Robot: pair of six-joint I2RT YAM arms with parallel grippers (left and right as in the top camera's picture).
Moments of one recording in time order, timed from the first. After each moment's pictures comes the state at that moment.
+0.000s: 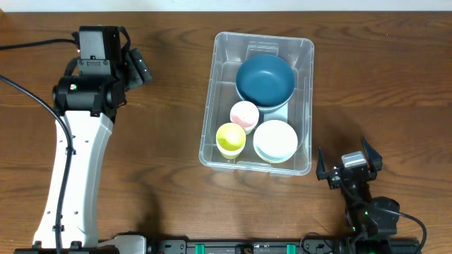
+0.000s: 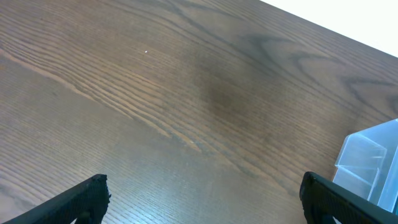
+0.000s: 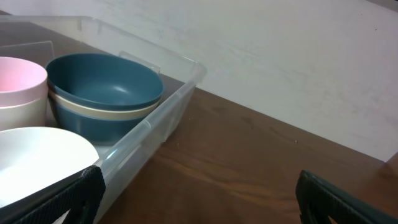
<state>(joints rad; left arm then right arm) -0.03 1.45 1.48 -0.92 -0.24 -0.41 0.04 0.01 0.01 -0.06 -0.13 -0.28</state>
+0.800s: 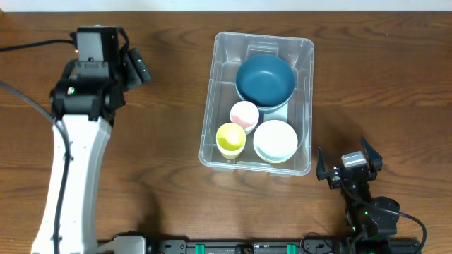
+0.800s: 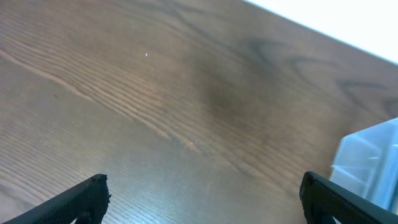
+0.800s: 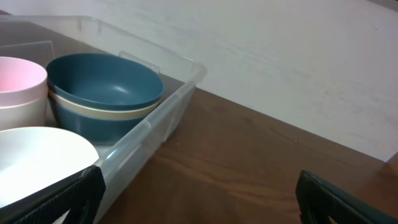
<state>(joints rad) -0.03 1.41 1.48 -0.92 -0.24 -0.41 0.04 0.01 0.01 -0.06 -0.13 -0.28</state>
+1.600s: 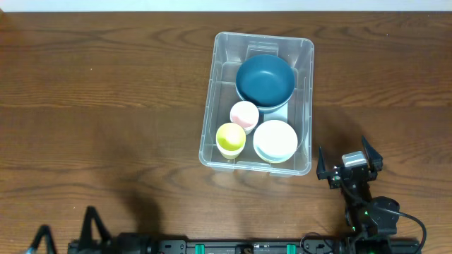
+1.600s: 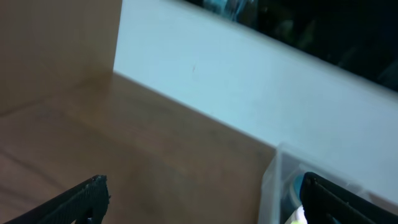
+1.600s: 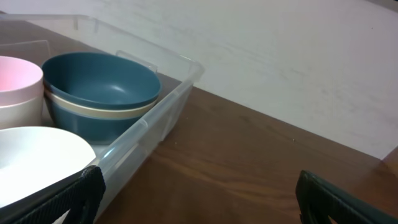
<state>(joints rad) -0.03 0.10 1.15 -1.19 -0.24 -0.40 0.04 0.01 0.01 -0.06 -0.12 -0.28</state>
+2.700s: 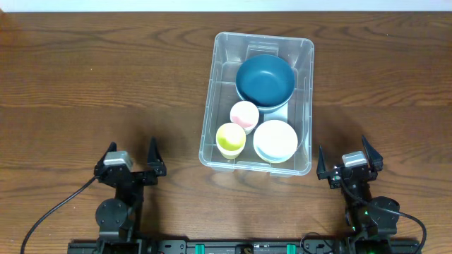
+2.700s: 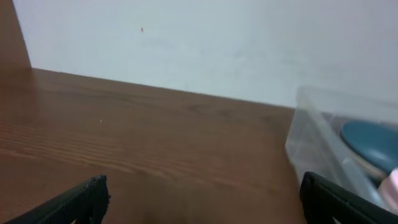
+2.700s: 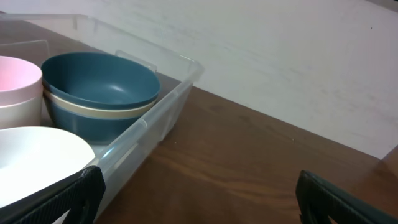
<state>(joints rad) -0.03 0.01 0.07 -0.12 -0.05 -0.16 0.04 0.01 0.01 -0.06 -0.12 -0.28</state>
